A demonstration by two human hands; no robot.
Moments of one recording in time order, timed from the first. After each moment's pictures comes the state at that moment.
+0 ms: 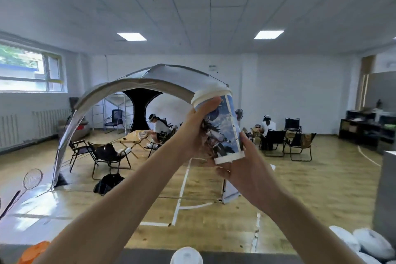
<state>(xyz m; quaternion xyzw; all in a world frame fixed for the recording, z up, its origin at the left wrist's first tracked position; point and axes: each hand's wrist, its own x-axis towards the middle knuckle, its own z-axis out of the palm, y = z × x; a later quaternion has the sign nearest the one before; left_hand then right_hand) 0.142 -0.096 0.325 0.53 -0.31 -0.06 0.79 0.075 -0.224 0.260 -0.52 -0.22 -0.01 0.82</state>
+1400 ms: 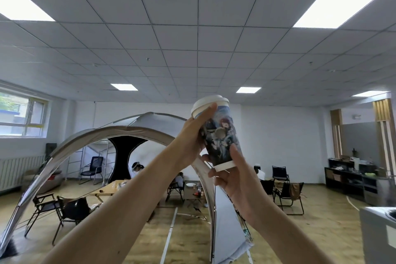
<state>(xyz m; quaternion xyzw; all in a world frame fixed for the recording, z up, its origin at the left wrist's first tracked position) 0.138 -0.108 0.437 0.55 -0.45 0.00 0.70 0.059 -0.231 0.355 -0.53 -0.26 -0.18 0.79</state>
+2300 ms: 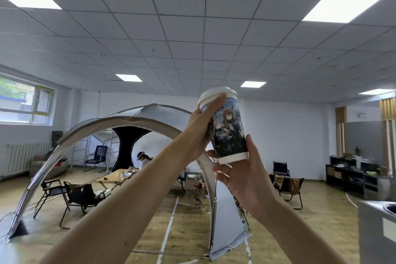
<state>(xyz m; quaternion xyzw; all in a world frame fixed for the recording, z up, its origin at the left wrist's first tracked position) 0.110 -0.103 0.430 0.53 -0.43 0.02 0.73 0.031 -0.218 0.350 -0.53 -0.26 -0.10 0.80</state>
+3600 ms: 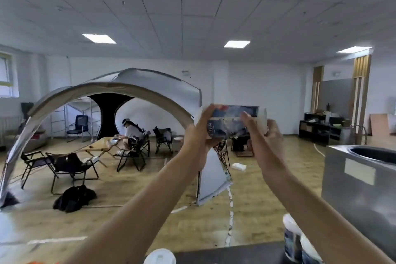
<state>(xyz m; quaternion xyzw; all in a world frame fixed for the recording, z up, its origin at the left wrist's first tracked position) 0.123 -0.168 0.318 0.50 -0.22 -0.05 0.83 0.029 -0.283 0.308 -0.67 0.03 -0.43 0.60</state>
